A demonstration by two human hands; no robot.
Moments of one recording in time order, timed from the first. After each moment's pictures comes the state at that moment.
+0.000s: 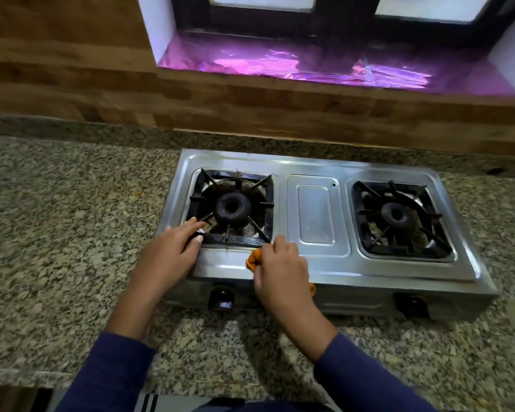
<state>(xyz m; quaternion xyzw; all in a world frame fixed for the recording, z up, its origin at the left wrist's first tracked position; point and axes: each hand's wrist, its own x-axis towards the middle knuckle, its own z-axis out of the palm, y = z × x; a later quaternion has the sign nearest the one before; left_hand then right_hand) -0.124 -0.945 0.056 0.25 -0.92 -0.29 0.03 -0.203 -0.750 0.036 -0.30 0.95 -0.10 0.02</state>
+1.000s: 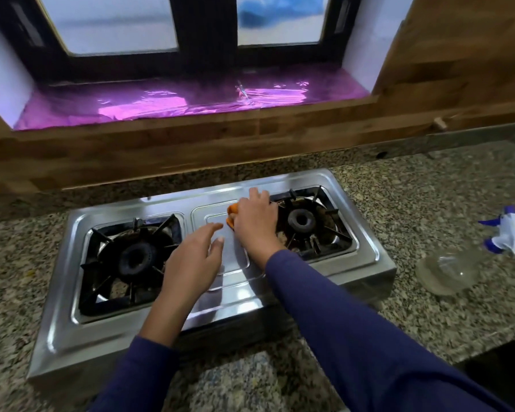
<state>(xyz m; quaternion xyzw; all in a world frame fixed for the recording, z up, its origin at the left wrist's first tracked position) -0.265 -0.803 0.076 0.13 -0.94 -0.31 0.05 -0.387 -0.706 0.049 -0.16 0.98 -0.12 -0.06</state>
